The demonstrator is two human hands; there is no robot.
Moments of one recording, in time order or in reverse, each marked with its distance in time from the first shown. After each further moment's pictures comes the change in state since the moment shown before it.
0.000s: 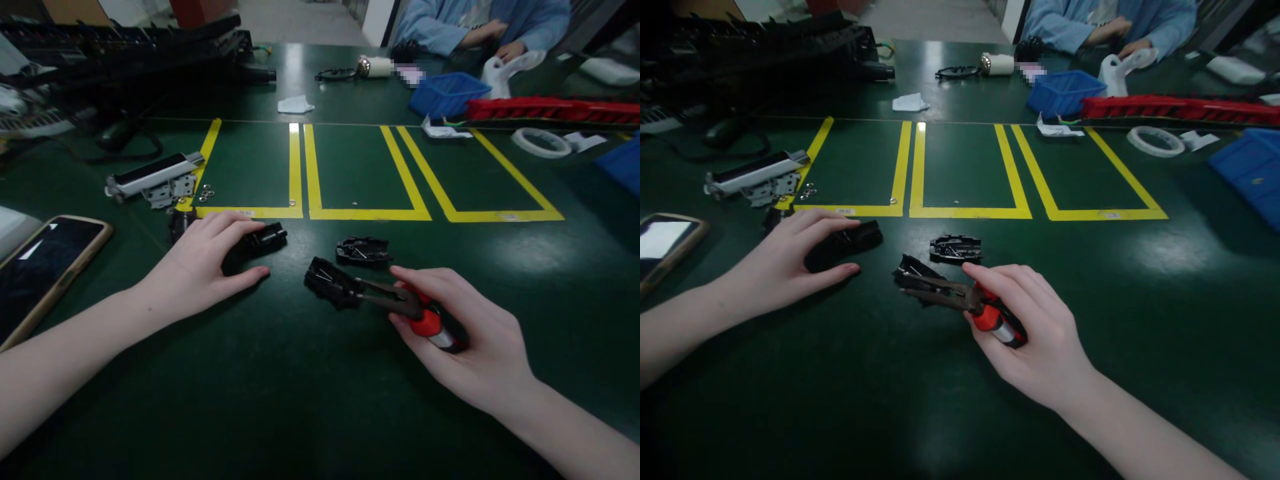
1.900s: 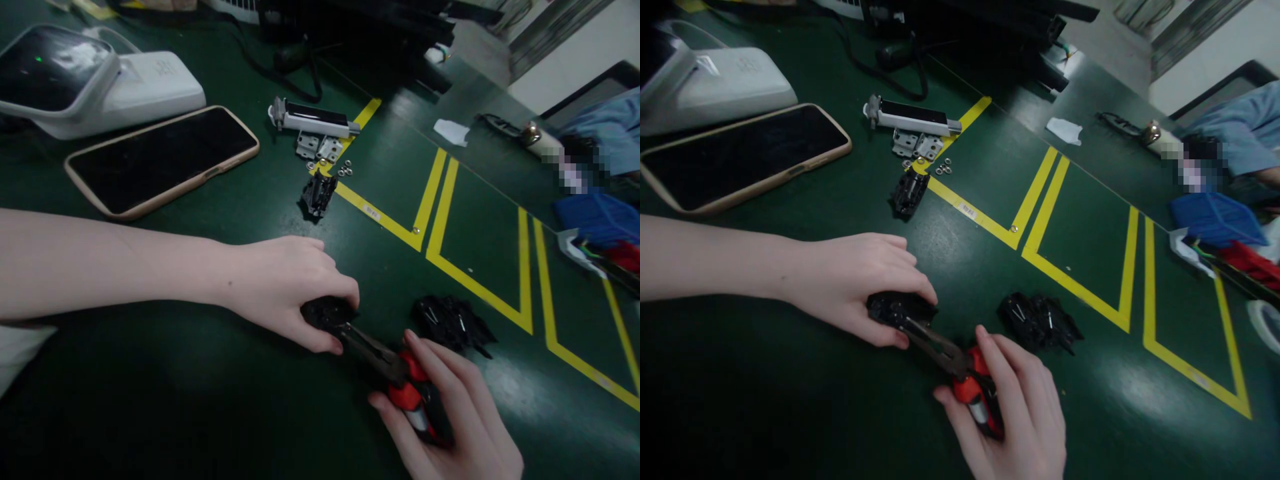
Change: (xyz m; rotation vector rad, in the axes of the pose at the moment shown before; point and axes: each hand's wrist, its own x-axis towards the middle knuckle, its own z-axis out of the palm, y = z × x) left_hand -0.047 -0.004 0.000 -0.410 -0.085 0.240; right_hand 0.025 -0.049 0.045 -0.189 -0.213 -0.200
